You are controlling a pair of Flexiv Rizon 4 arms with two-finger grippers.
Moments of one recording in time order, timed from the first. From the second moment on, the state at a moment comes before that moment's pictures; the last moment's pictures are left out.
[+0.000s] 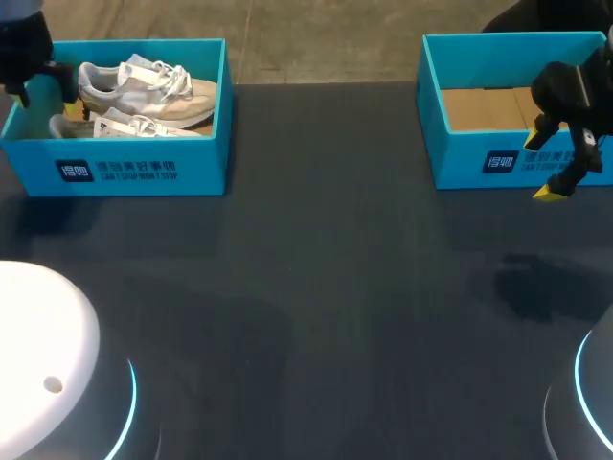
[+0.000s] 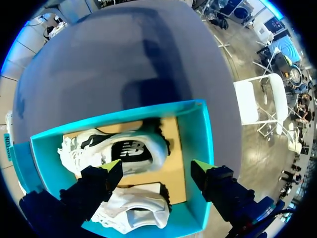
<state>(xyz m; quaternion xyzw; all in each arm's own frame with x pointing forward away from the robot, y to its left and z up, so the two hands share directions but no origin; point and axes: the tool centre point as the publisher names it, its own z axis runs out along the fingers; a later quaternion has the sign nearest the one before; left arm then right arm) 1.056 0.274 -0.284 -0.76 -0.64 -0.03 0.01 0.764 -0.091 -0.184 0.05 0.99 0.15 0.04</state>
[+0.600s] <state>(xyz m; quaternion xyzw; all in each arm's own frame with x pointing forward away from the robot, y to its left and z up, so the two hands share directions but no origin) 1.047 0.278 -0.304 -0.78 -0.63 -0.04 -0.01 0.764 -0.091 -0.184 0.05 0.99 0.15 0.04</state>
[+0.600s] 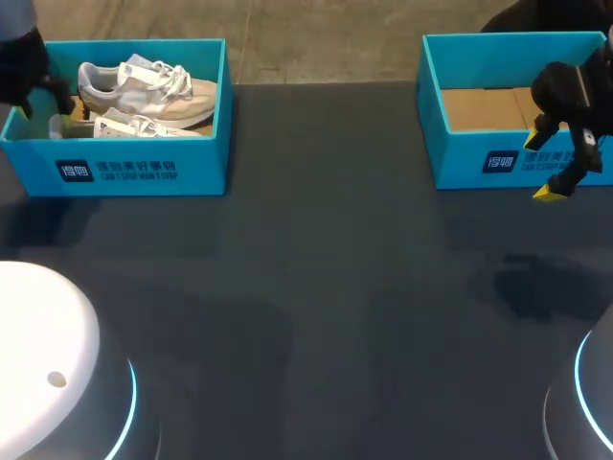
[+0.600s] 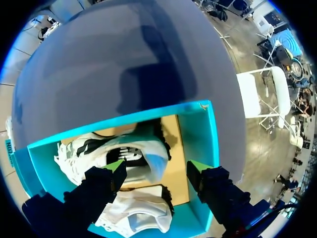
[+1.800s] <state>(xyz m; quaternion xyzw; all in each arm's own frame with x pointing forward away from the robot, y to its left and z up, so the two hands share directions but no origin) 1.054 0.282 -0.363 -0.77 -0.63 -0.04 0.01 0.764 -0.091 -0.184 0.05 0.99 0.15 0.04</state>
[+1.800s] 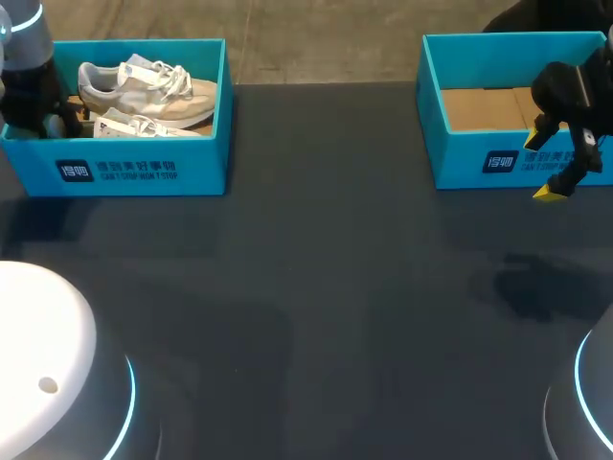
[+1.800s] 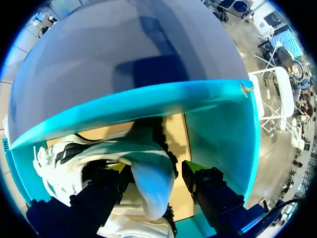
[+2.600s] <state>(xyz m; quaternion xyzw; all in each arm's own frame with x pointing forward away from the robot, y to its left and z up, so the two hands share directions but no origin) 1.057 0.288 -0.377 -0.77 -0.63 -0.04 0.03 0.764 -0.091 -0.184 0.05 0.99 0.15 0.04</state>
